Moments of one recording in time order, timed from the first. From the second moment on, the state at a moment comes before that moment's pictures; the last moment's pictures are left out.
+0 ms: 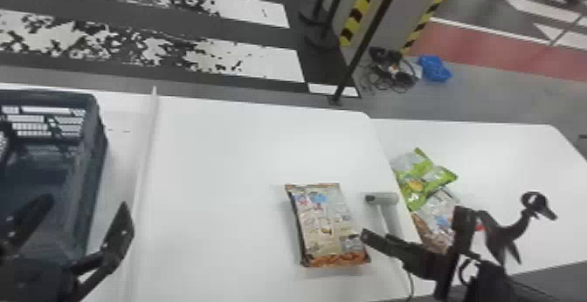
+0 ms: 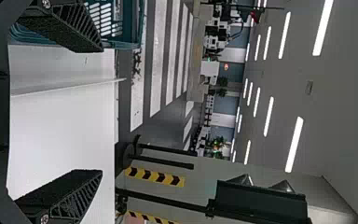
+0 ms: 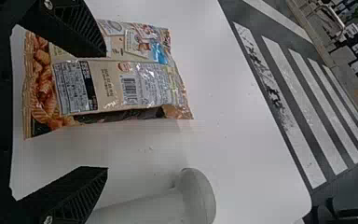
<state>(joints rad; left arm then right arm) 0.67 0.19 -0.17 -1.97 0.15 -0.20 -0.06 0.38 -0.27 -0.55 -1.66 -0.38 0.82 0.73</state>
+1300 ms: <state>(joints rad) 0.66 0.19 -0.16 -1.95 0.16 -0.19 -0.06 0.23 -0.31 -0.36 -1.40 -0.32 0.69 0.92</state>
